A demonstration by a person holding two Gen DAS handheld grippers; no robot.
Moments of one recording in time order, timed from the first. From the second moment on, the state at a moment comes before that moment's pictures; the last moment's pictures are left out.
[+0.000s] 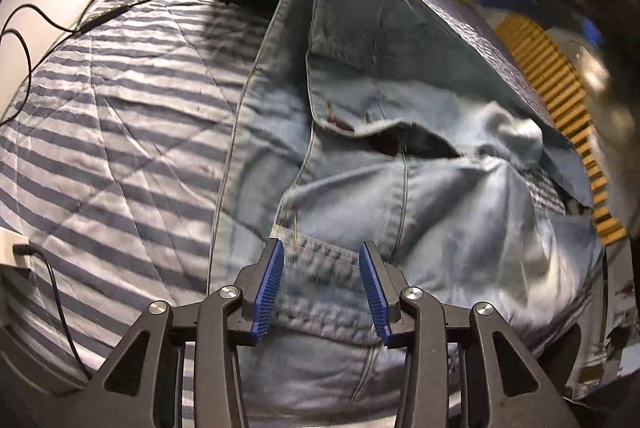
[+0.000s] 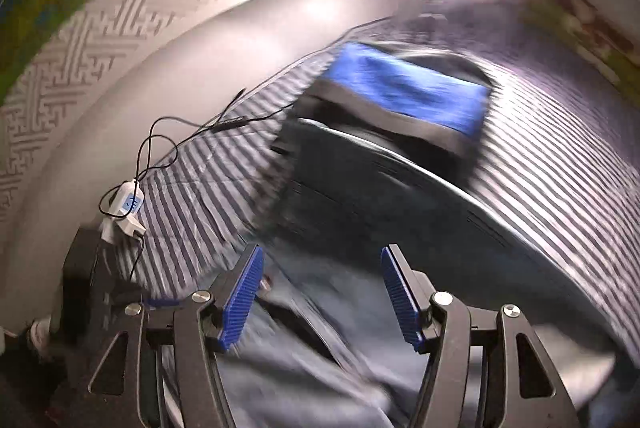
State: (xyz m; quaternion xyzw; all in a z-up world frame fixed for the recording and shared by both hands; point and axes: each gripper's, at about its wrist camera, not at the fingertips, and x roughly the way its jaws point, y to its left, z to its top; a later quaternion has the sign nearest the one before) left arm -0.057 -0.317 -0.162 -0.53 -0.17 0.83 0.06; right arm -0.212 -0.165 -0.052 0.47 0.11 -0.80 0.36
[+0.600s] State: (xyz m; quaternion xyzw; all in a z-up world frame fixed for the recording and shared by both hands) left arm -0.035 -0.329 -0.182 -0.52 -0.16 0.83 0.09; right arm -0.257 -0.267 -0.172 0.59 0.16 -0.75 0.25
